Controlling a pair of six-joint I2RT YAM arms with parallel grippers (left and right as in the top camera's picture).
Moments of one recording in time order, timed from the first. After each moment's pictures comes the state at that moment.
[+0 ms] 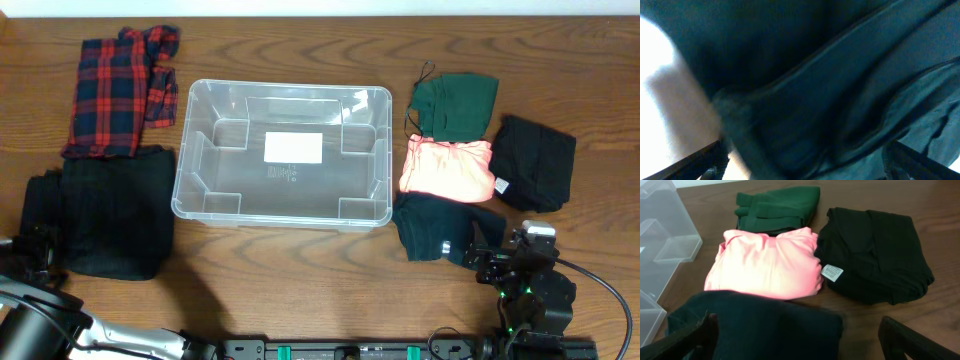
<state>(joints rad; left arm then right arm) 1.17 1.91 1.18 -0.76 0.48 -0.16 -0.11 0.01 0.15 -0.56 -0.06 0.10</state>
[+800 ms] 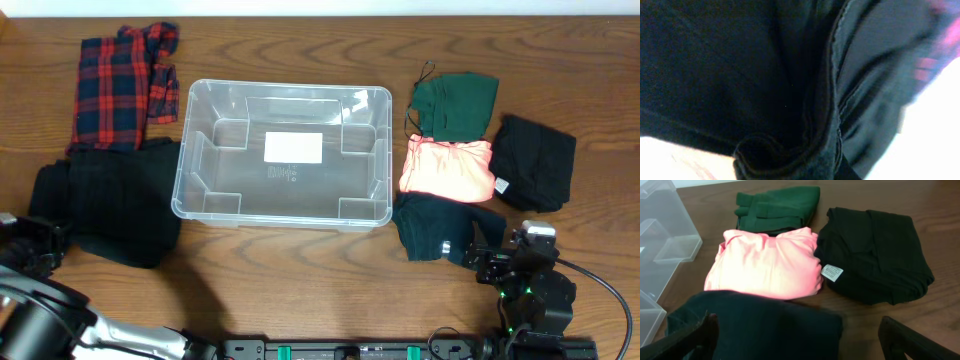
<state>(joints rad) 1.12 1.86 1.17 -0.73 0.67 -0.23 -0.11 0.01 0.15 -0.56 -0.06 0.10</state>
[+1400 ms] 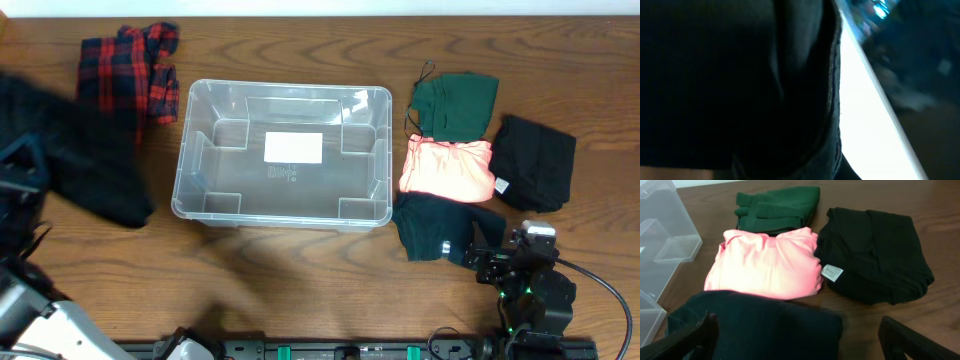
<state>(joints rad) 0.90 0.99 1.17 -0.57 0.87 -0.70 -0.11 0.01 0.15 -0.56 -0.06 0.10</state>
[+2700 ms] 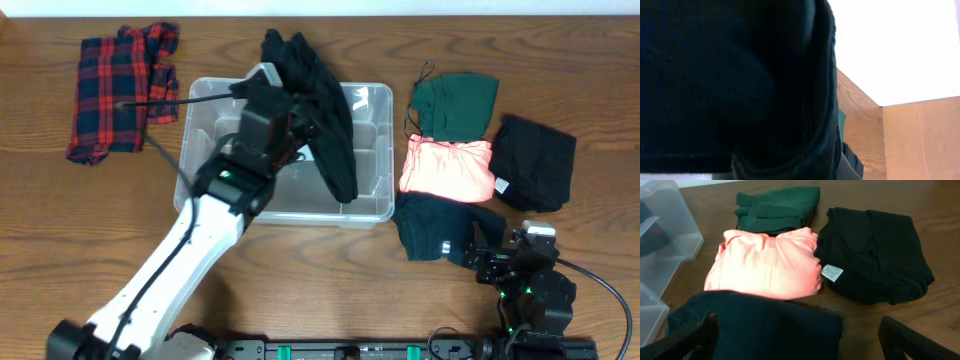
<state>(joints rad) -0.48 1.40 1.07 -0.17 0.00 -1.03 -0.11 0.01 0.15 -0.56 -0.06 0.10</state>
